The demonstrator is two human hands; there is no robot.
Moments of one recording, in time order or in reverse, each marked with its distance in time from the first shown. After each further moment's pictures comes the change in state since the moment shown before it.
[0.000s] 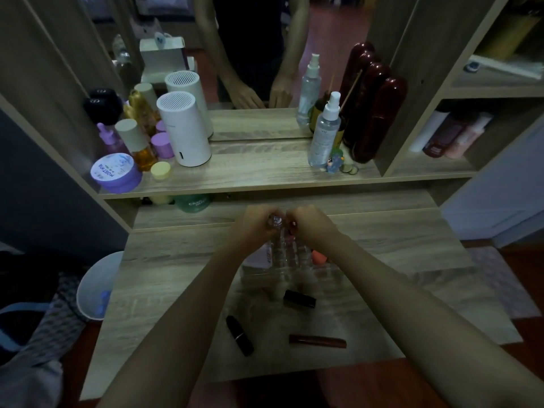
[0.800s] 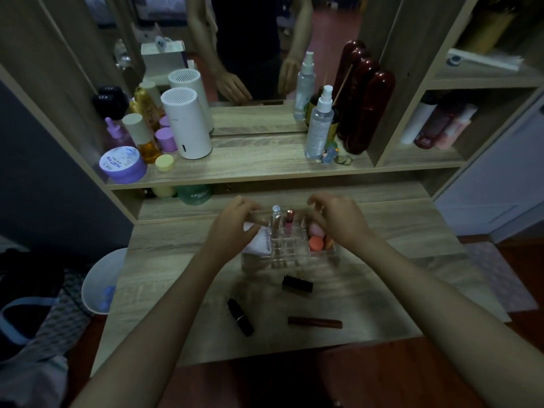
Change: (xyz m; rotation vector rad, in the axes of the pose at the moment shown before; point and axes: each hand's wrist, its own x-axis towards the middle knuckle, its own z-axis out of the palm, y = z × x) left_hand -0.050 -0.021 -0.009 0.086 0.222 0.058; right_hand -0.061 0.022 -0.025 0.043 0.301 -0.046
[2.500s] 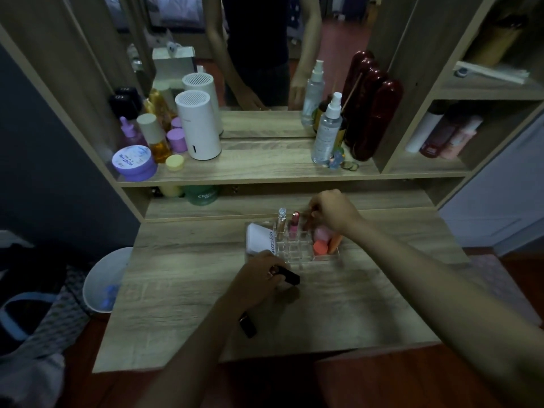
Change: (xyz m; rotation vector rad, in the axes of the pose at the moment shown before) left_hand -0.058 0.004 0.063 -0.182 -0.259 -0.111; right_hand 0.043 0.006 0.012 -0.083 -0.235 0.087
